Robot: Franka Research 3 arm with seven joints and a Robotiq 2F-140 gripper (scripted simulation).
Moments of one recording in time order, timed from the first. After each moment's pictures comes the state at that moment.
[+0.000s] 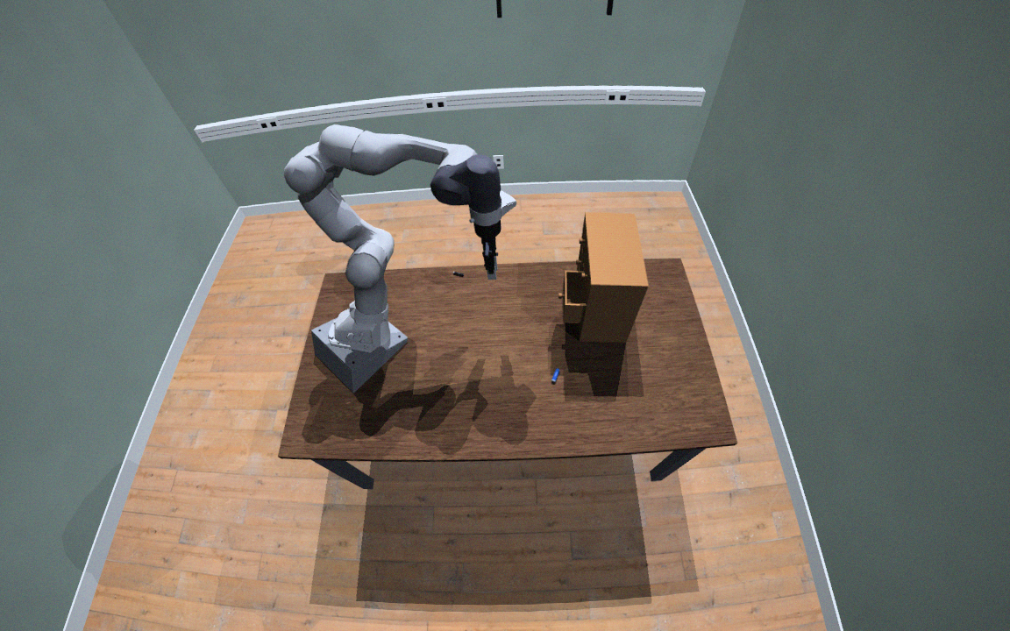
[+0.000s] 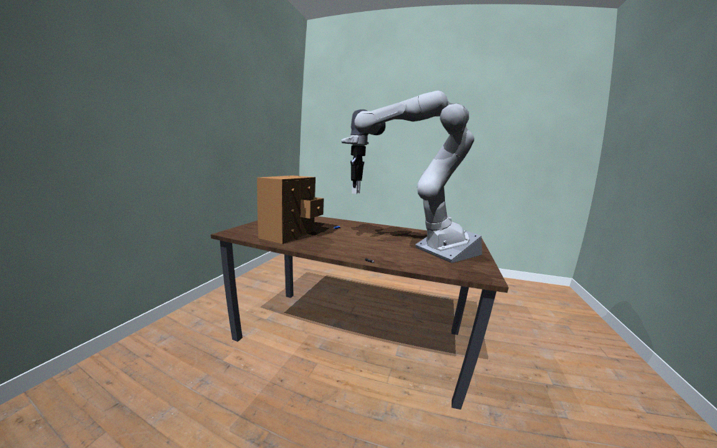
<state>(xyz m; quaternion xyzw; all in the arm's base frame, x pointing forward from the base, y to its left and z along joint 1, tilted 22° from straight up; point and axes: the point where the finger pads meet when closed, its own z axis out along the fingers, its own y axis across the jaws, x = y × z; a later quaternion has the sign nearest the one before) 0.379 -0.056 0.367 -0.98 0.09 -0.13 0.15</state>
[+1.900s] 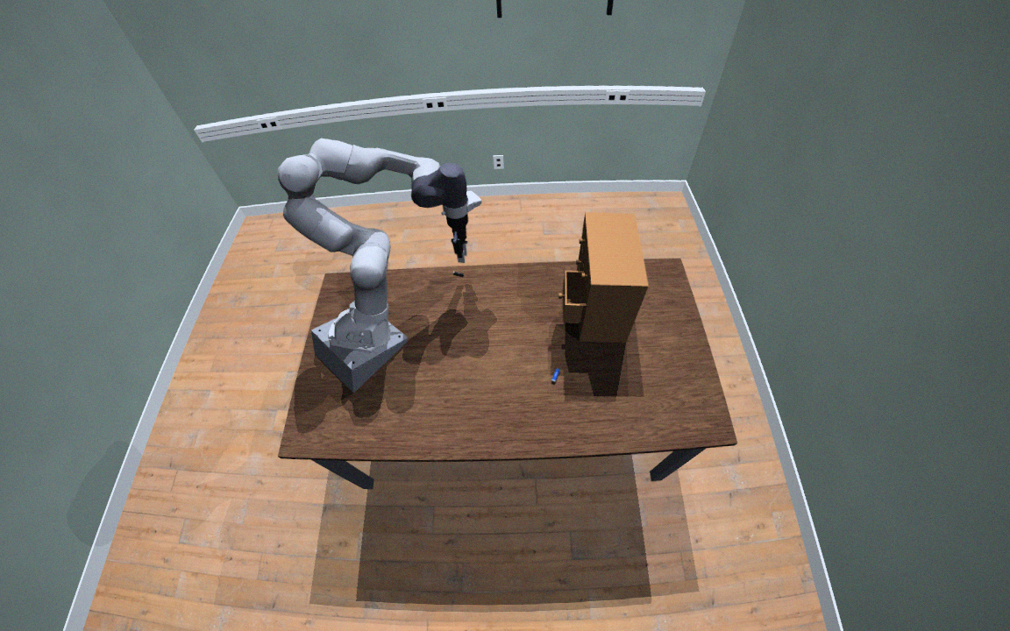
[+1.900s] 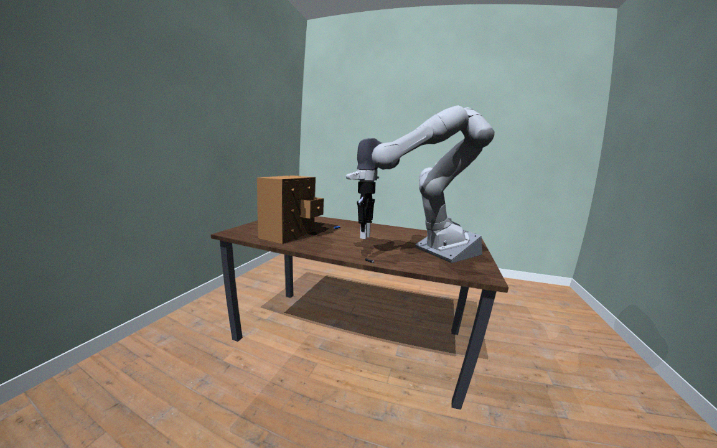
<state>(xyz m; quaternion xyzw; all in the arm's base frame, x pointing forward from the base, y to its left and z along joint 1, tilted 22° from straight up) 0.317 0.217 0.246 -0.97 0.13 -0.10 0.16</state>
